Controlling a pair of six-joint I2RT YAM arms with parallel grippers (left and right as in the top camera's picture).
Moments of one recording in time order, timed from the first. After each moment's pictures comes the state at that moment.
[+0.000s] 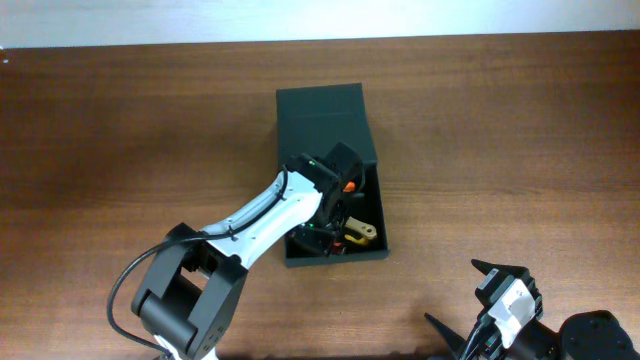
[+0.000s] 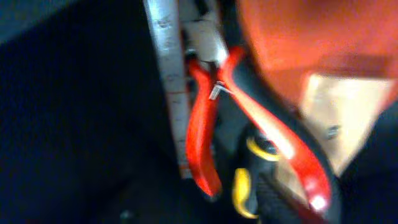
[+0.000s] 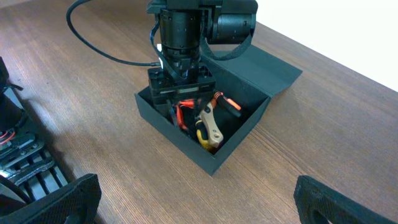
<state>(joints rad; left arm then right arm) -0.66 1.88 1.32 -0.99 0.18 -1.75 0.59 0.29 0.91 -1.09 -0.15 -0.14</state>
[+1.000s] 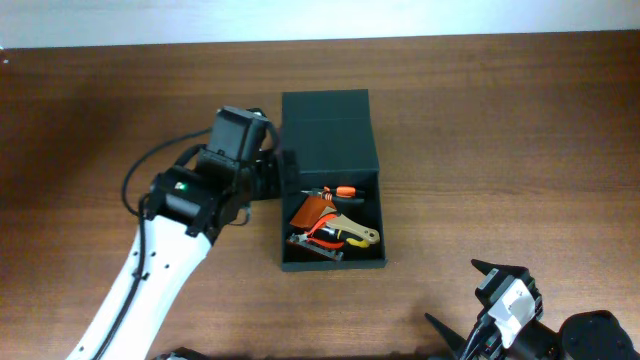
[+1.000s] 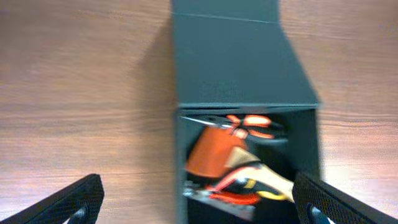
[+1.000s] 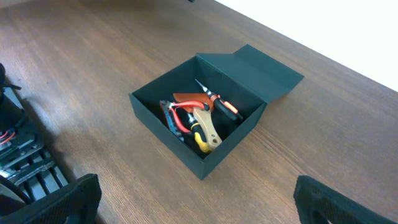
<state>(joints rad) -0.40 1.35 1.32 -0.95 -0.05 -0.42 0.59 0.29 0.91 -1.09 -0.15 -0.14</state>
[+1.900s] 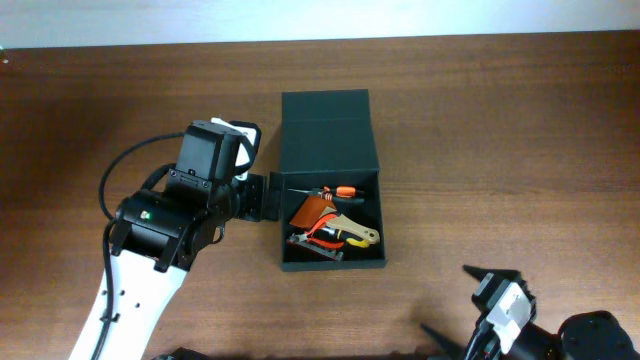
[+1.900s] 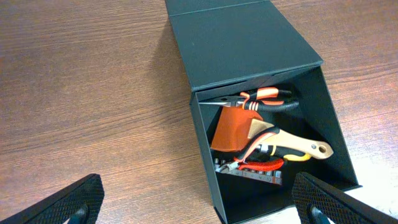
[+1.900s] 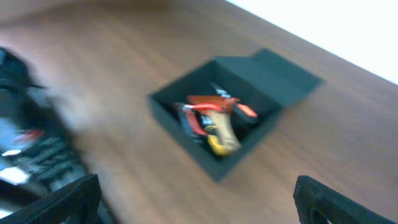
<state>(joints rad) -0.37 1.23 1.32 -1.05 -0.01 -0.17 0.59 0.29 0.91 -1.09 -0.26 -0.13</state>
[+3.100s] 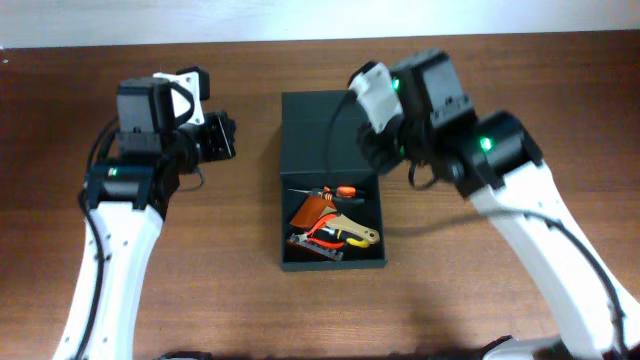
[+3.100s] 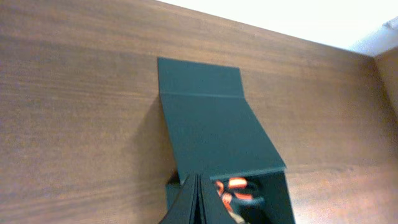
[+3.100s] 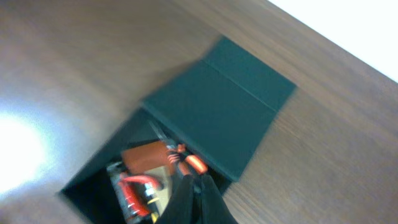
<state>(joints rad) -0.05 1.40 1.33 -0.68 0.33 -0.28 0.45 1.58 1.71 -1.01 -0.12 -0.13</state>
